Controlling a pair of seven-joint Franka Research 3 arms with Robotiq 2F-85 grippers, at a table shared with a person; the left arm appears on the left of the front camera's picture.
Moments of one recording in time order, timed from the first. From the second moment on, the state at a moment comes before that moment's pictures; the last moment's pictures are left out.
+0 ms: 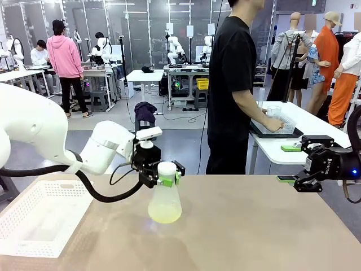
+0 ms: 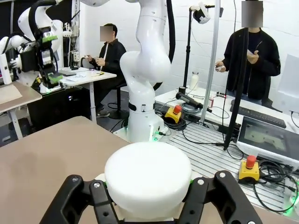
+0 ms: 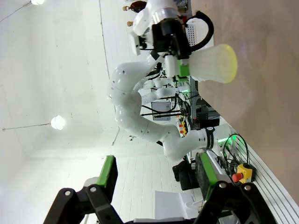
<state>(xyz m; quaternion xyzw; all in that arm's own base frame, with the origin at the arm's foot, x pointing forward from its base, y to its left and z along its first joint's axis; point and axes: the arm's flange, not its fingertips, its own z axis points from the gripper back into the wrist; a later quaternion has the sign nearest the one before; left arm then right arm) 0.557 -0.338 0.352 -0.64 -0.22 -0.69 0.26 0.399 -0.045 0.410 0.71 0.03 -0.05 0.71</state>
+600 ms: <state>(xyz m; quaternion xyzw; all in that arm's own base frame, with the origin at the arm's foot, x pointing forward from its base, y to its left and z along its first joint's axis) 0.581 -0.236 0.453 -0.58 -0.27 -0.69 0.34 0.399 -0.045 0.410 0.71 0.03 -0.05 0.71</state>
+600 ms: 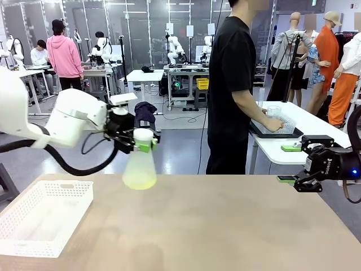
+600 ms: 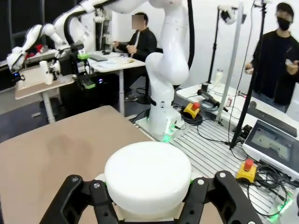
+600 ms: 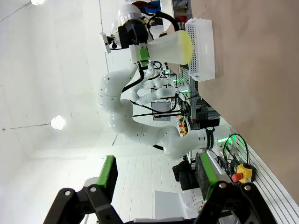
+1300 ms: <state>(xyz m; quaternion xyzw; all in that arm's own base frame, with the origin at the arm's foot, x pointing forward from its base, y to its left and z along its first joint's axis) 0.574 -0.012 0.444 -0.50 -0.41 -0.62 0.44 0.399 -0.046 0.409 0.71 0.03 -0.05 0.71</state>
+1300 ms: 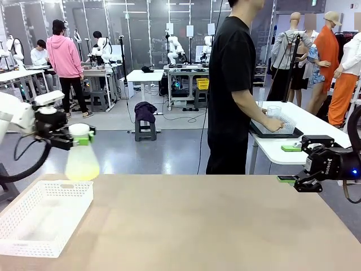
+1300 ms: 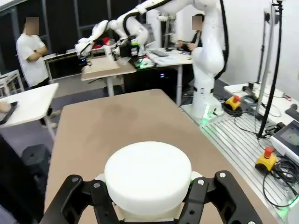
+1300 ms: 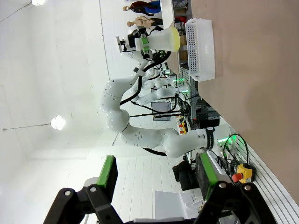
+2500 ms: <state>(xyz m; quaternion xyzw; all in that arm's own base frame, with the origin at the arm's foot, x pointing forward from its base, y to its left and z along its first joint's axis) 0.538 0.107 0.323 -0.53 -0.47 -0.52 0.48 0.399 -0.046 0.409 0.71 0.03 -0.05 0.71</state>
